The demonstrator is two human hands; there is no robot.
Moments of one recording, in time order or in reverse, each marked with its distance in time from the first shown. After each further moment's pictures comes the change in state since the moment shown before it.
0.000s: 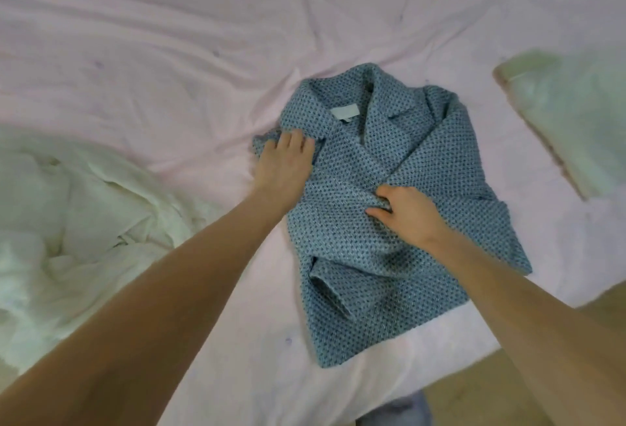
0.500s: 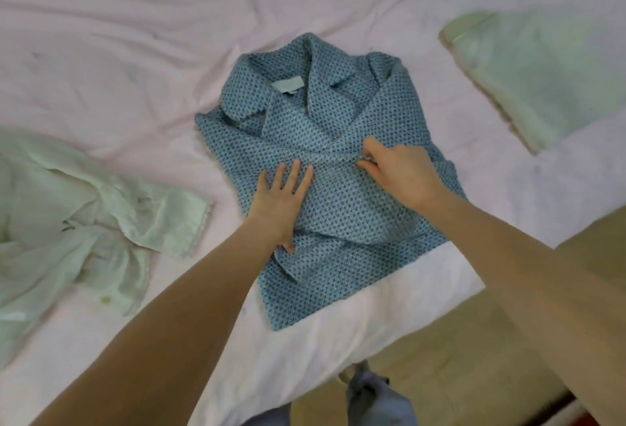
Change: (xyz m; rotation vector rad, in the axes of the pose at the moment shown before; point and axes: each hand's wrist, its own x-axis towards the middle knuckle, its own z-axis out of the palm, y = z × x) left_hand -0.051 0.102 0.025 0.105 -0.519 0.164; right_hand -0.041 0.073 -0.015 -0.194 0.347 -0.175
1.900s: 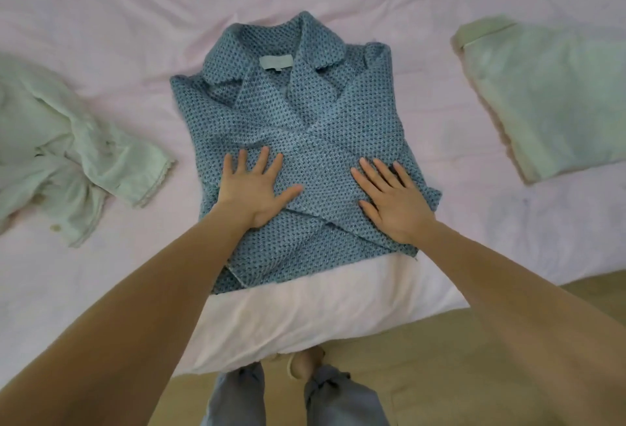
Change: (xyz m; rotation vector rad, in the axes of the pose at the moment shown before) left_hand 0.000 0.061 -0.003 -0.344 0.061 -0.358; right_hand -0.063 0.098 0.078 -0.077 -0.247 -0.229
